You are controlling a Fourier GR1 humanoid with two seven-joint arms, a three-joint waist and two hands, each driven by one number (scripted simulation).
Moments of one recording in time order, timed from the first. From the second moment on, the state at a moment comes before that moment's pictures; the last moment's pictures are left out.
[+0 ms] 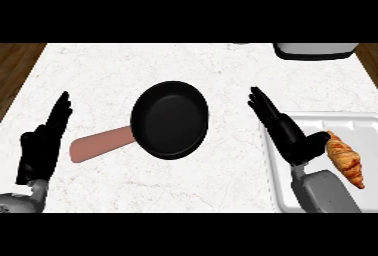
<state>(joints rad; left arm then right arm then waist) -0.09 0.53 -0.24 -1.59 0.14 0.39 0.18 -0.25 -0.24 0.25 -1.40 -0.24 0.07 -0.08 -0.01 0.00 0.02</state>
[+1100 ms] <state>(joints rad) -0.21 0.41 -0.13 -1.63 0.29 0.36 0.17 -0.42 -0.95 0.13 -0.94 0.19 0.34 -0.88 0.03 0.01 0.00</state>
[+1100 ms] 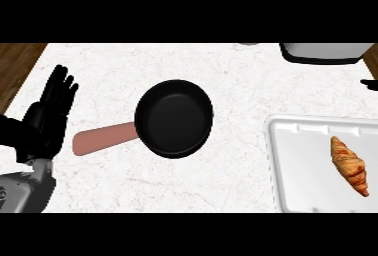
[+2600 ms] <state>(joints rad) -0.19 0.37 -0.02 -1.65 0.24 0.27 0.21 -0.31 -0.92 0.42 -1.26 0.84 0.46 -0.53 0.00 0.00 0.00</state>
